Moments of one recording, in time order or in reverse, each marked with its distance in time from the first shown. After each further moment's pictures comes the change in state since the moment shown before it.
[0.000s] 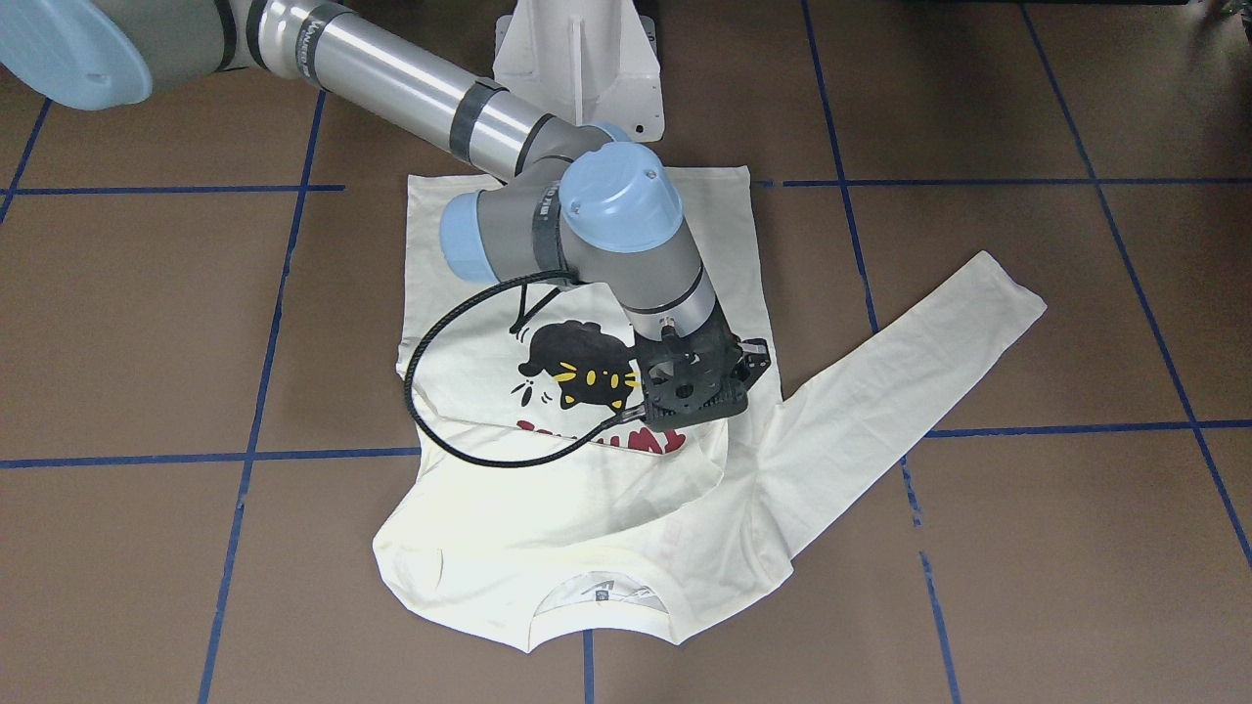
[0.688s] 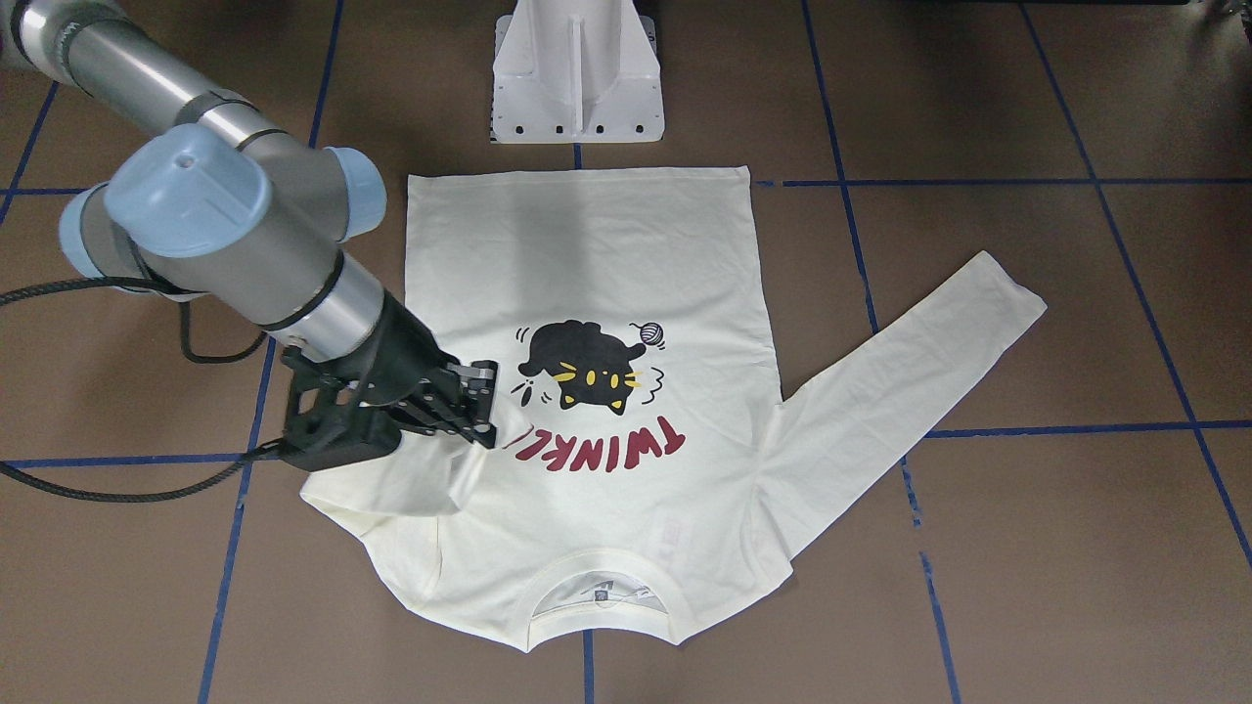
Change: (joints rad) left arm 0.000 -0.004 -0.006 0.001 0.000 -0.001; right arm 0.265 -0.306 0.364 -0.016 0.235 0.005
